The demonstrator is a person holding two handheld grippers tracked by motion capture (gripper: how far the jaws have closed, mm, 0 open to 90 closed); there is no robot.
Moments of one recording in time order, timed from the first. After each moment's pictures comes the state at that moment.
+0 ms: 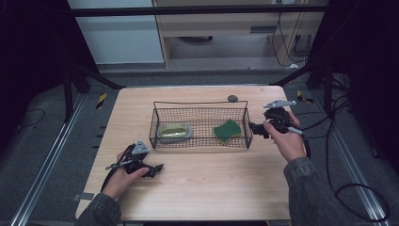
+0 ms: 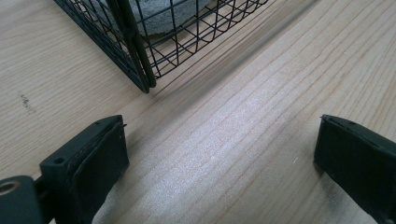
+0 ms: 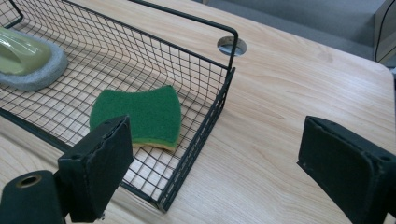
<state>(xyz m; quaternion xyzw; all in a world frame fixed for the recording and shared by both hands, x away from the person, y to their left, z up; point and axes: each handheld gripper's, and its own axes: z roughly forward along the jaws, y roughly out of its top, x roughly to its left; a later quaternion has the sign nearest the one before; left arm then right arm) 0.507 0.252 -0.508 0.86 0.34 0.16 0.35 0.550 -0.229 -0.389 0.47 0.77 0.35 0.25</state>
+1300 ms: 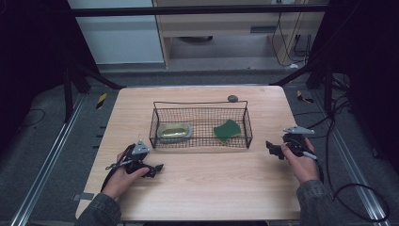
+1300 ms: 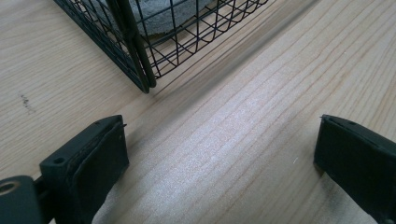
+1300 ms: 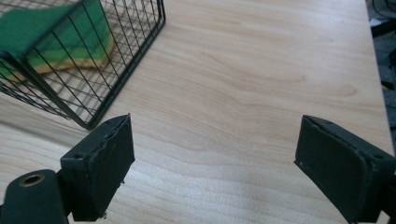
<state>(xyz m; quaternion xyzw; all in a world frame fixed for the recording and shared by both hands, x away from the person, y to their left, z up) 0.507 0.252 -0.508 0.86 0.34 0.16 0.35 0.517 -0.291 -0.473 0.54 0.72 0.35 0.25</state>
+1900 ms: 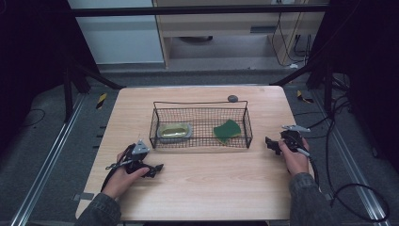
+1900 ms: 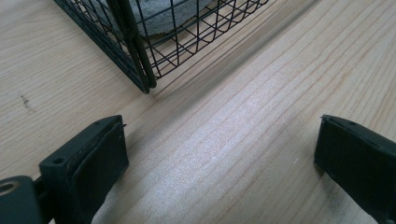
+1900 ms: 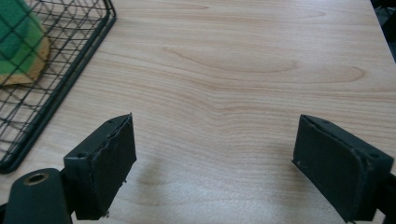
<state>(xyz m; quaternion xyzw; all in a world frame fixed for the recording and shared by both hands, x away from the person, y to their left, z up) 0.507 0.253 -0.508 0.86 0.34 0.16 0.35 0.549 -0.298 -0.507 0.59 0.68 0.34 0.25</state>
